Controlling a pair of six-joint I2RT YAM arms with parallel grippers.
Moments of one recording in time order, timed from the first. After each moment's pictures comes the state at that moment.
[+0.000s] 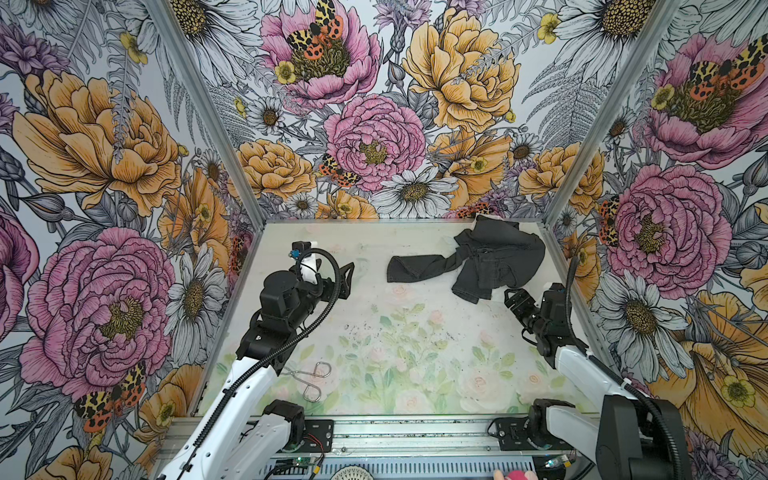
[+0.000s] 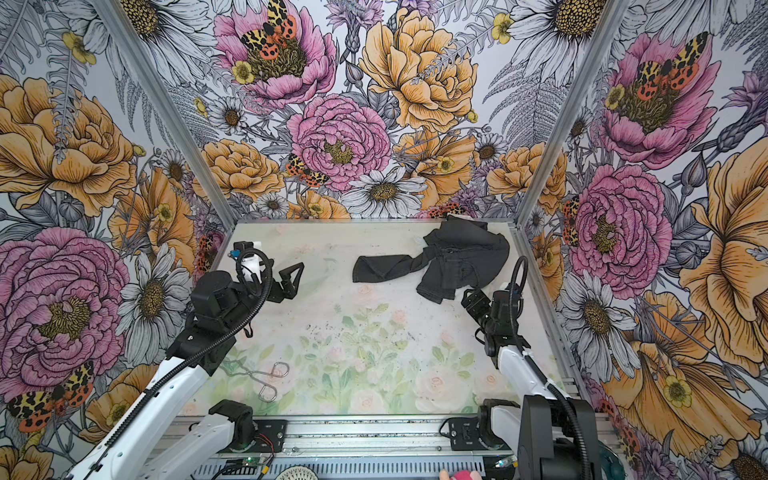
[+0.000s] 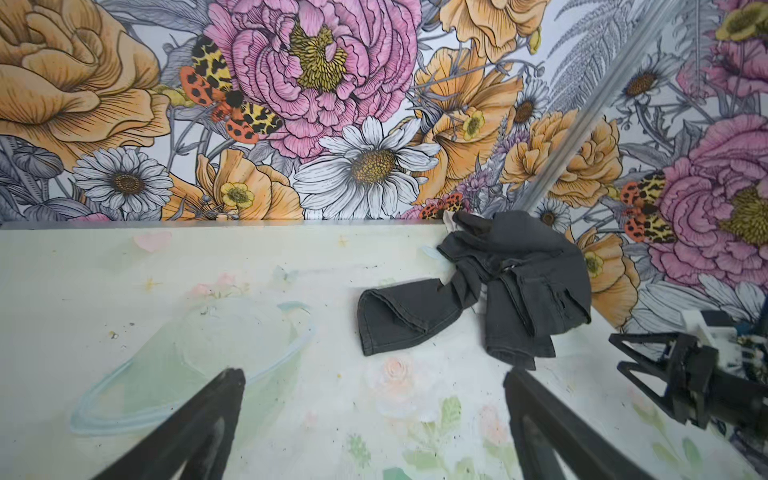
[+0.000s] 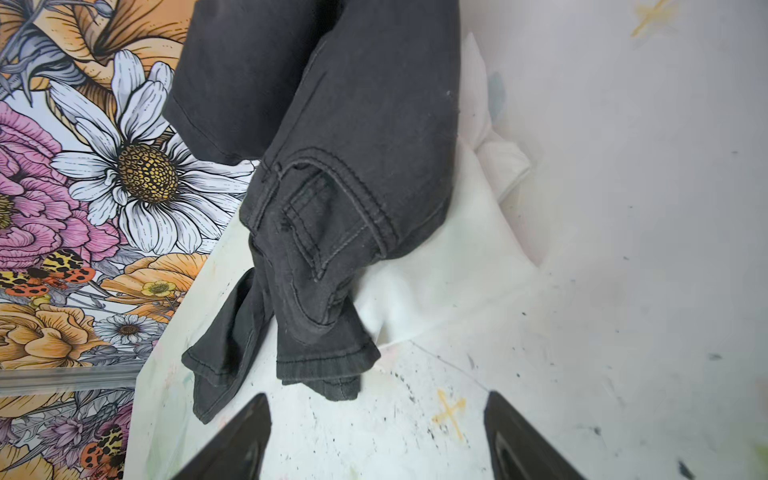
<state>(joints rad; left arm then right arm) -0.28 0.82 0.74 -0.13 0.15 -0.23 -0.12 1.12 0.38 0.14 -0.20 0.80</state>
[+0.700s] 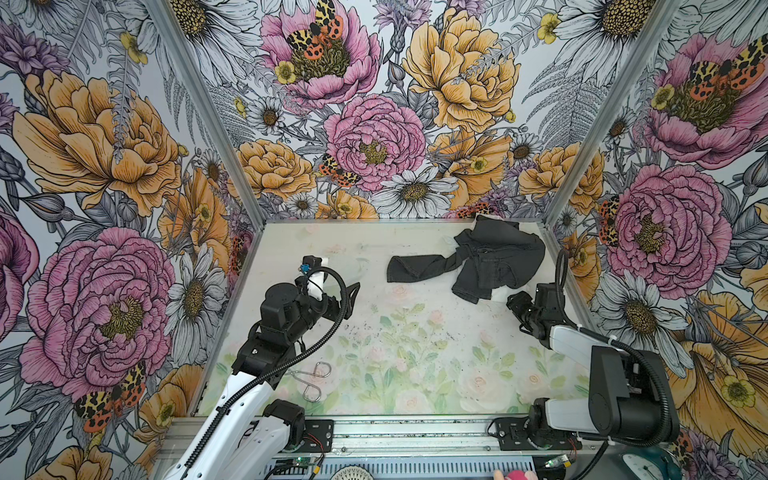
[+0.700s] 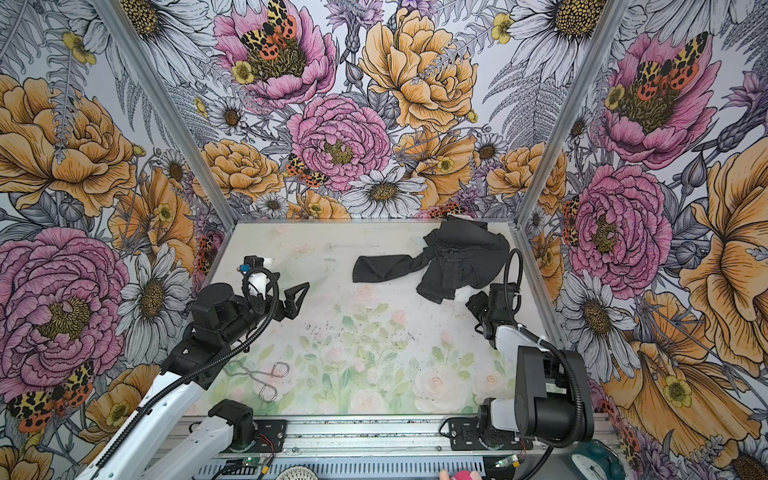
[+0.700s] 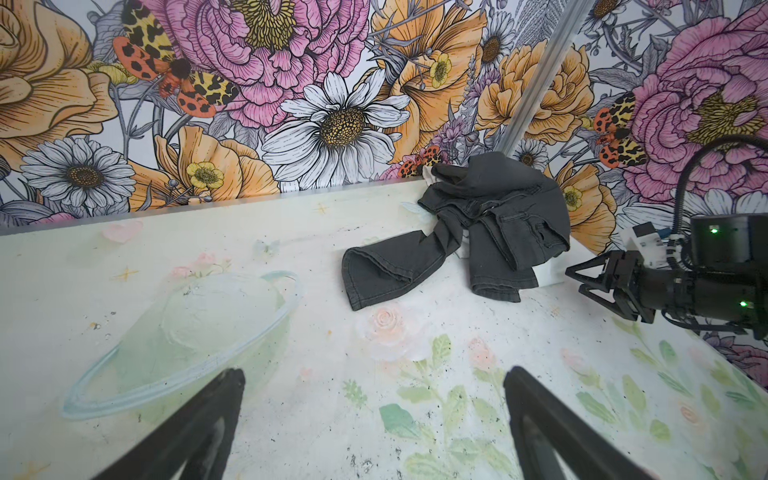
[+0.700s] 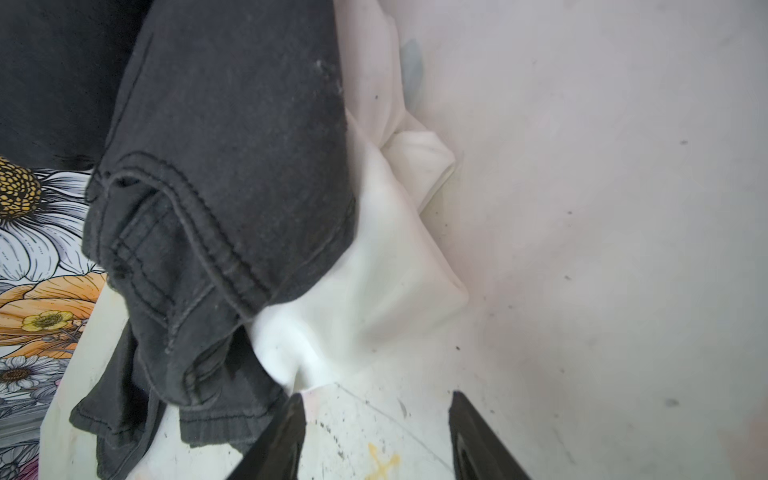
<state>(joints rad) -0.32 0.72 0.69 -0.22 0.19 -0.13 -0.15 1.38 0.49 0.12 -0.12 0.76</state>
